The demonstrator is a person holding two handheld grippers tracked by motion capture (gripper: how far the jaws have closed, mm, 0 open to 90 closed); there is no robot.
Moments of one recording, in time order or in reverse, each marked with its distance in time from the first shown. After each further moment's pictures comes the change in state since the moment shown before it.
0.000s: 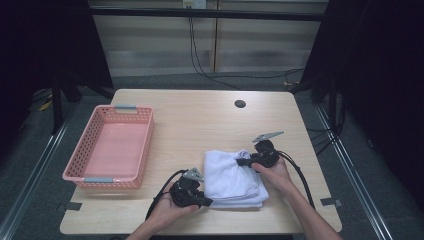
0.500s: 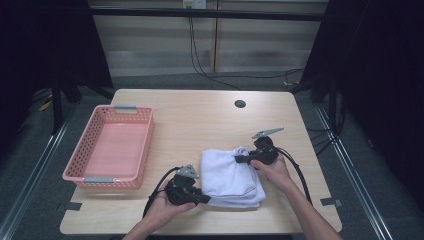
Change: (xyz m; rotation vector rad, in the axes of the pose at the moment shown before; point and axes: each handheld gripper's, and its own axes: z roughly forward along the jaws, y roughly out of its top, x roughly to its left) left arm -0.002 0.003 -0.021 -0.077 -0.017 -0.010; right arm 0.004 0.012 -0.005 -0.021 0.040 -0.003
